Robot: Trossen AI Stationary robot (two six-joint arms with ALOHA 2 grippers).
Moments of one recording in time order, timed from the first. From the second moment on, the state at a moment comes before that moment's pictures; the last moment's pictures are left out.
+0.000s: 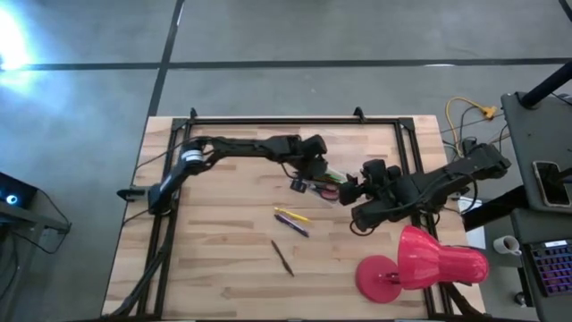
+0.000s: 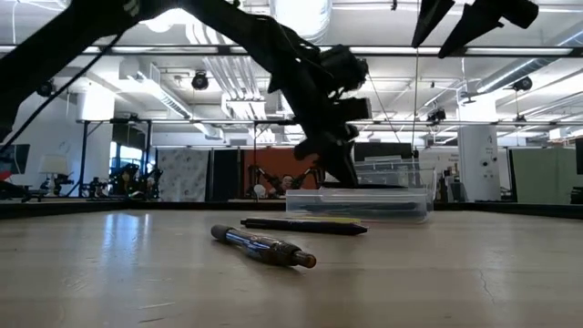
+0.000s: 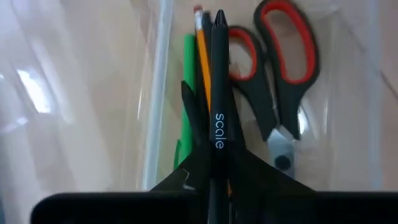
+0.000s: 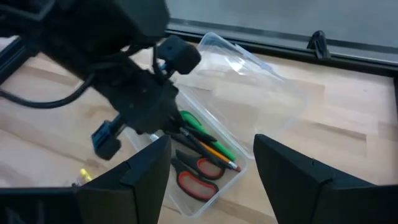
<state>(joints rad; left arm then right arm) 0.24 2.20 1.81 -0.57 0.07 0.70 0.39 1.40 1.31 -1.35 0.89 1.62</state>
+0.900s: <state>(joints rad) 0.18 1.99 1.62 -0.70 0.15 0.34 0.31 1.40 1.20 -1.25 0.82 1.29</state>
